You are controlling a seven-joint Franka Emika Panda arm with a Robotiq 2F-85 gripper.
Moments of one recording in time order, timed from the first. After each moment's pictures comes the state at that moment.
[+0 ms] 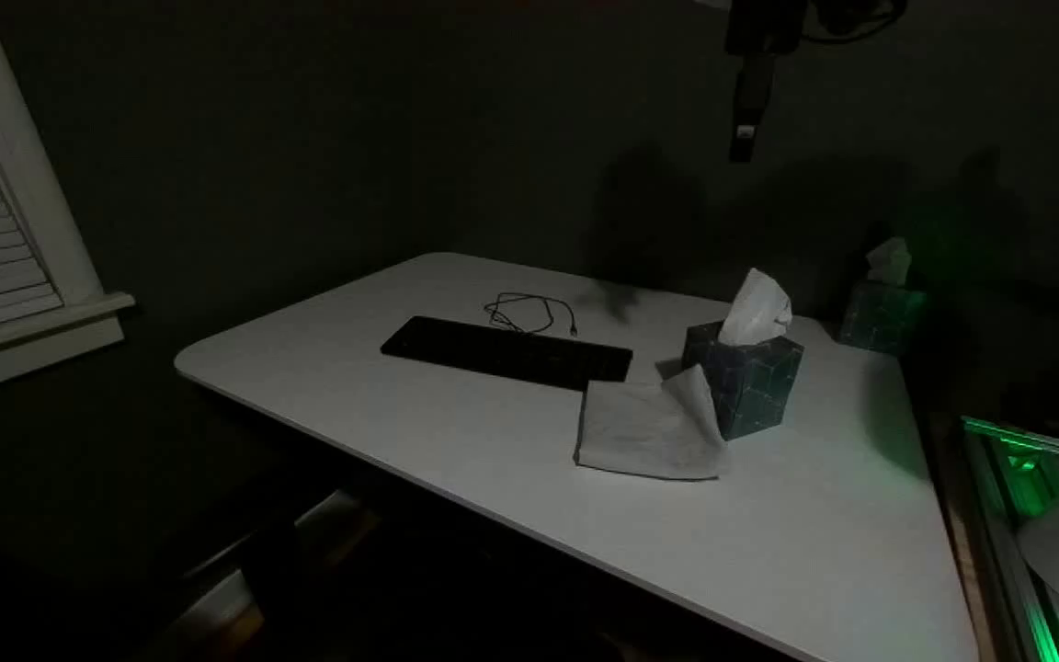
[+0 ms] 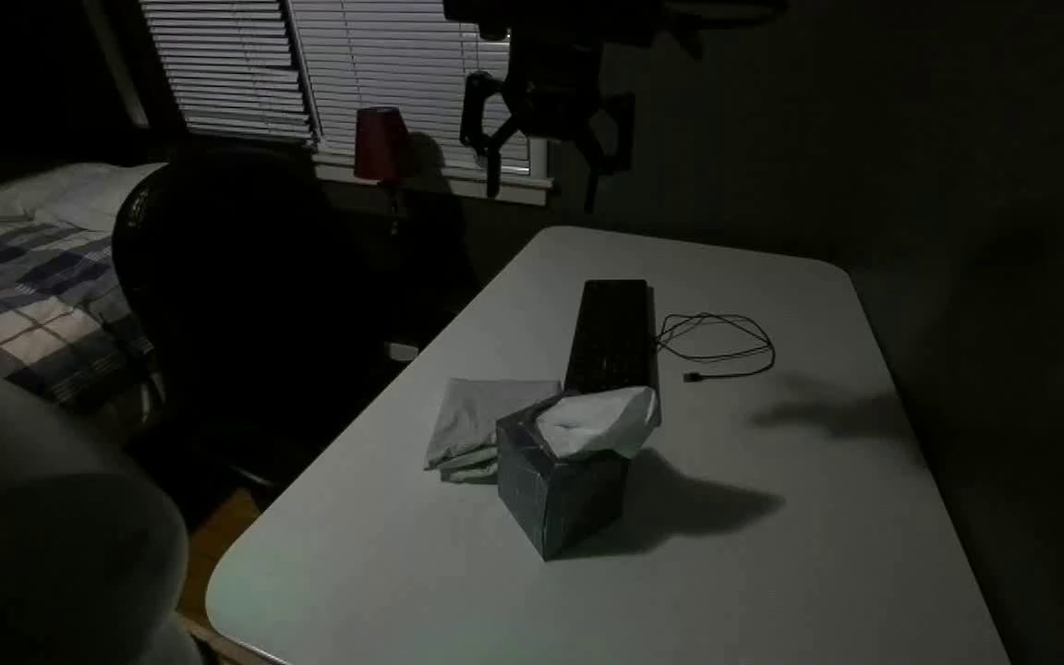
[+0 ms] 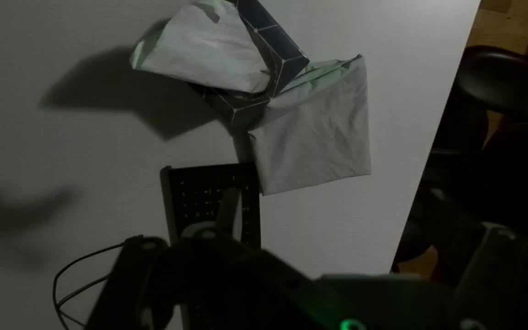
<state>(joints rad) -0.02 -0.45 -0.22 -2.34 -0.01 1.90 -0.42</state>
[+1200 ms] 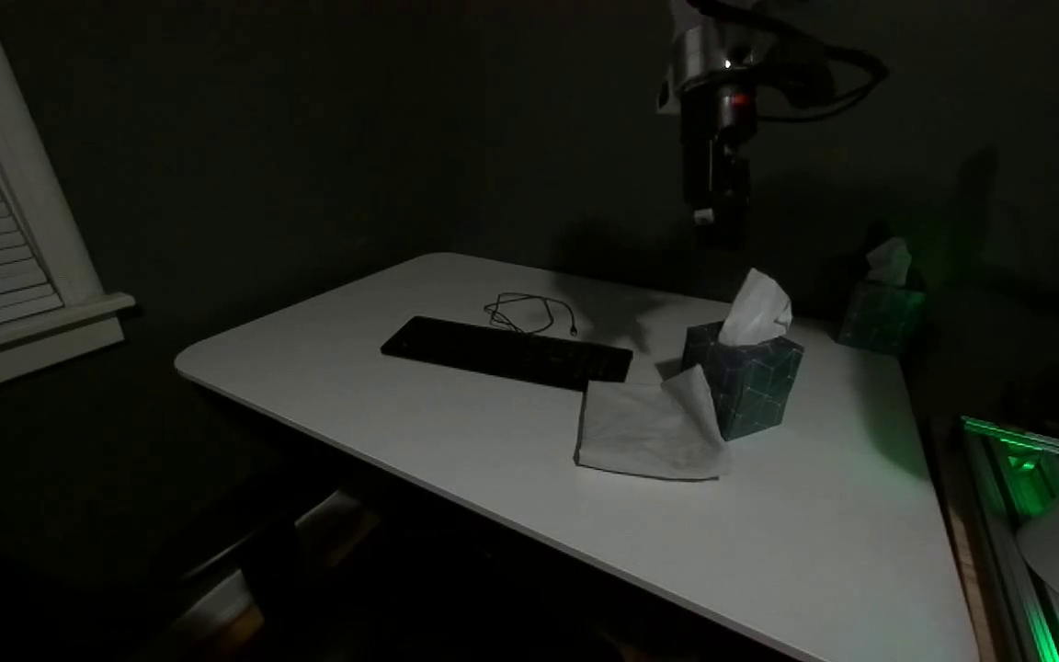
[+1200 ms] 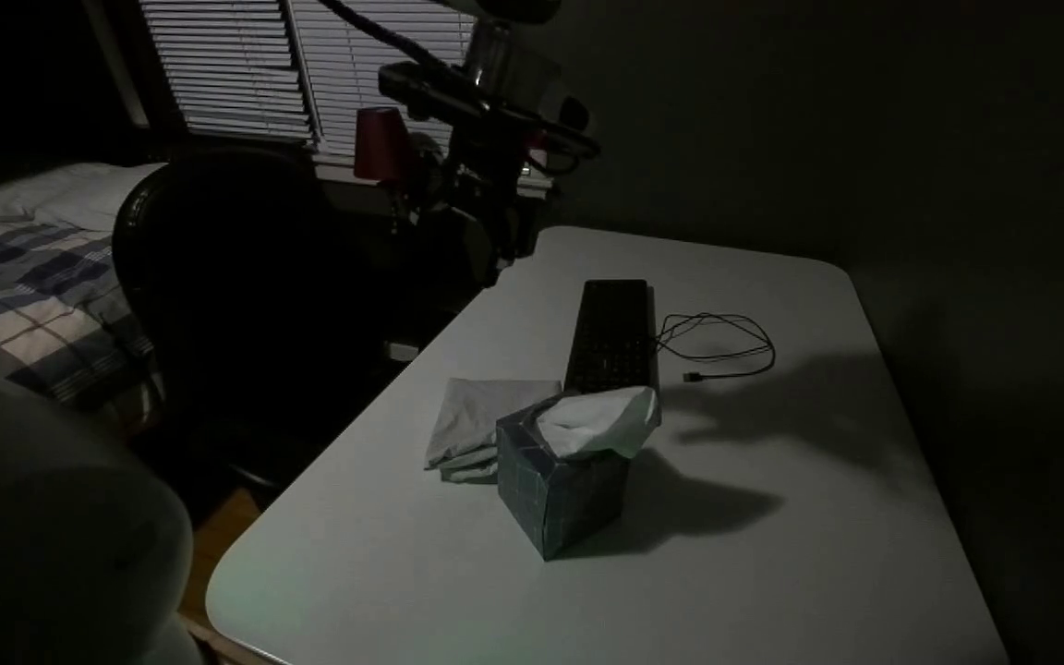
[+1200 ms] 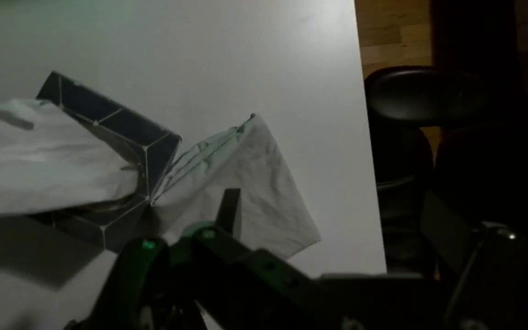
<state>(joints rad) 0.00 -0.25 -0.13 -2.36 0.19 1.84 -0.12</state>
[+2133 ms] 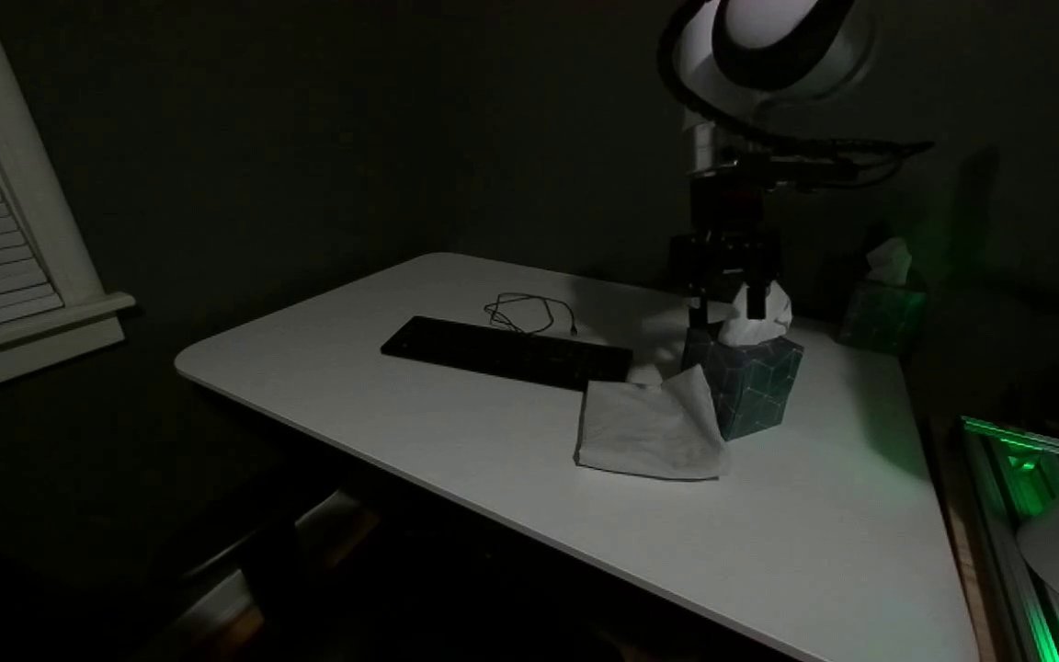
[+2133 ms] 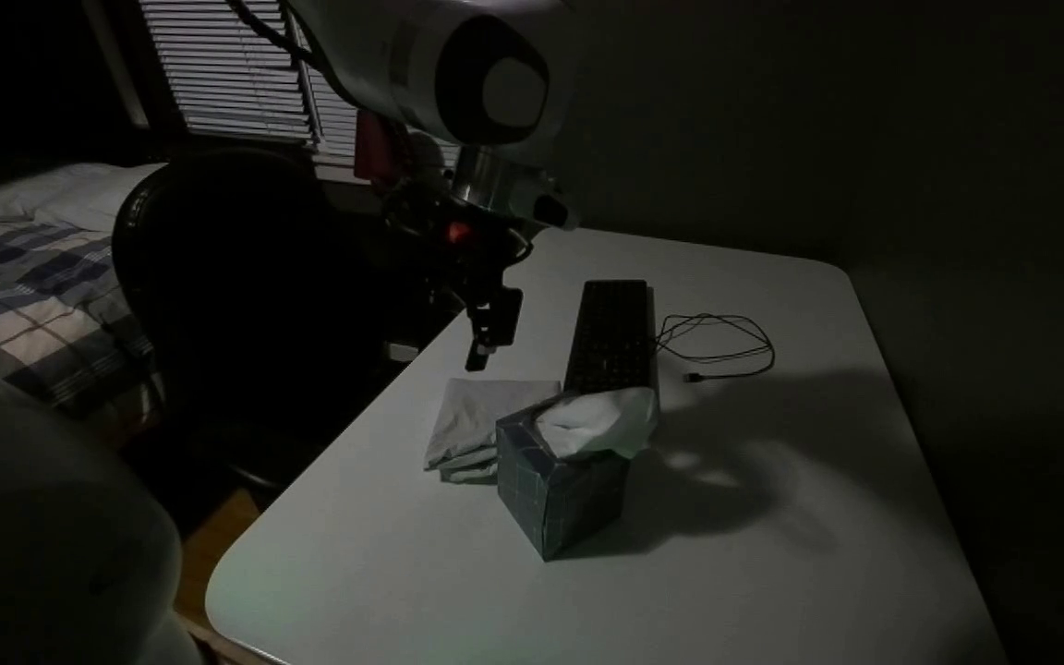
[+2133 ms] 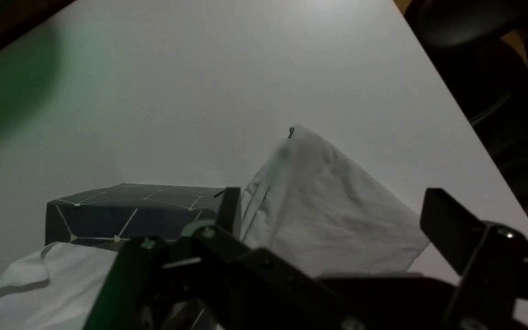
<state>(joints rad) -0.05 -0.20 -0.07 -2.54 0.19 2.09 0.30</state>
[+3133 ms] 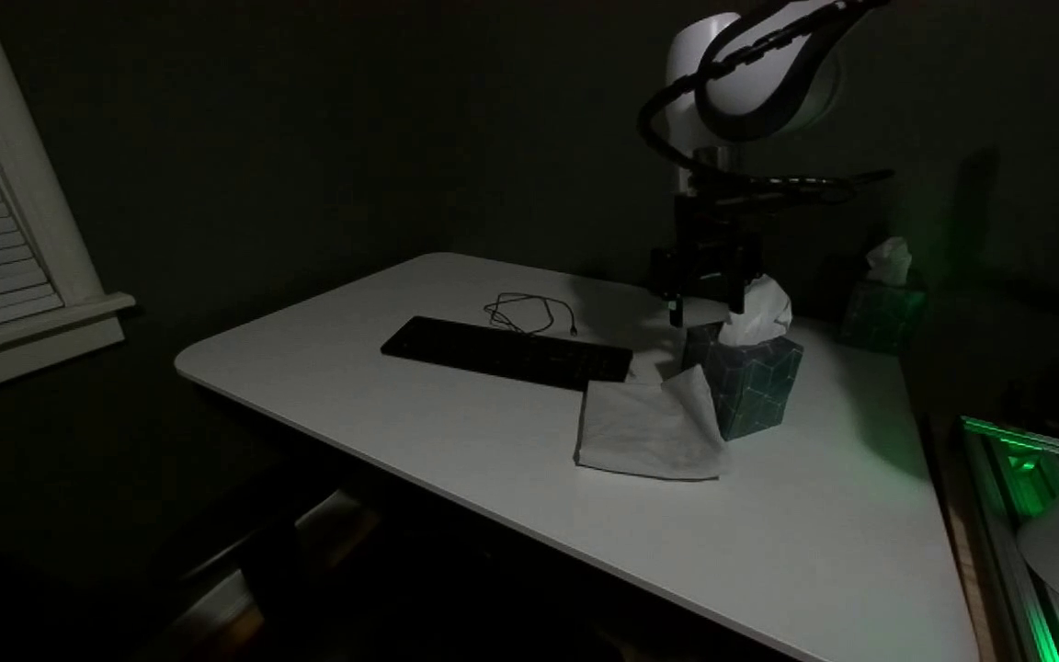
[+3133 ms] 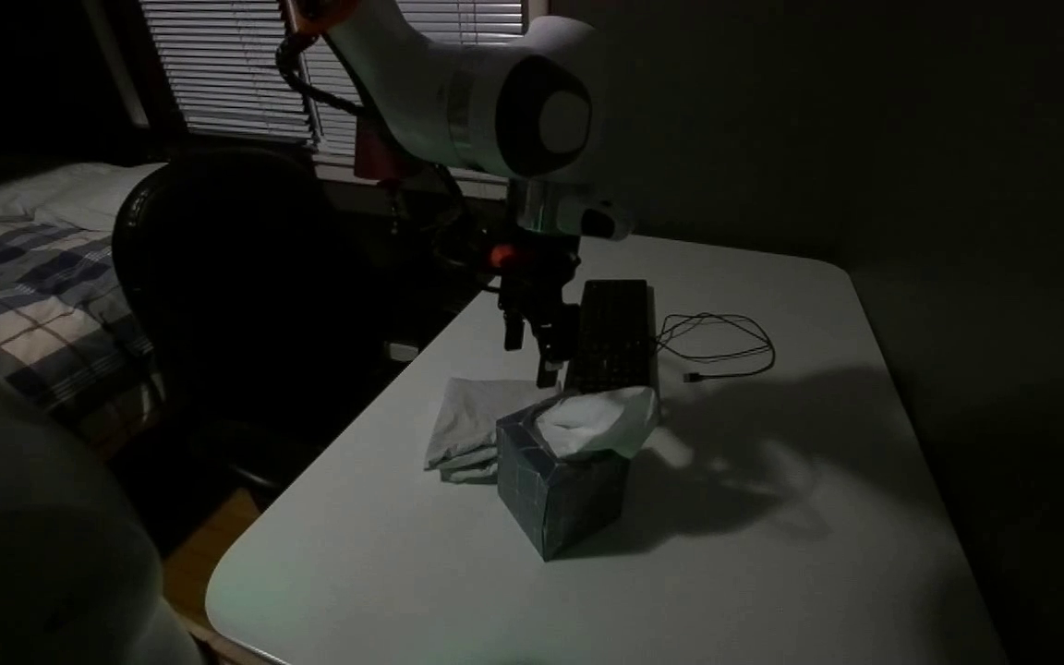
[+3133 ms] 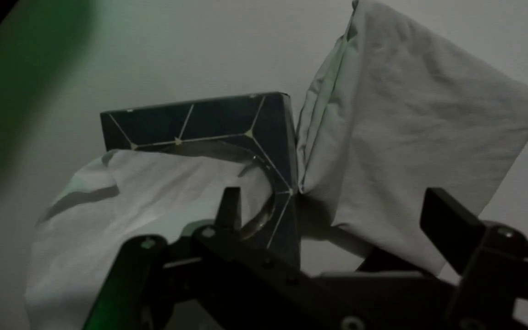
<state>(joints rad) -0.13 -0.07 -0.07 -2.49 0.00 2.26 0.52</state>
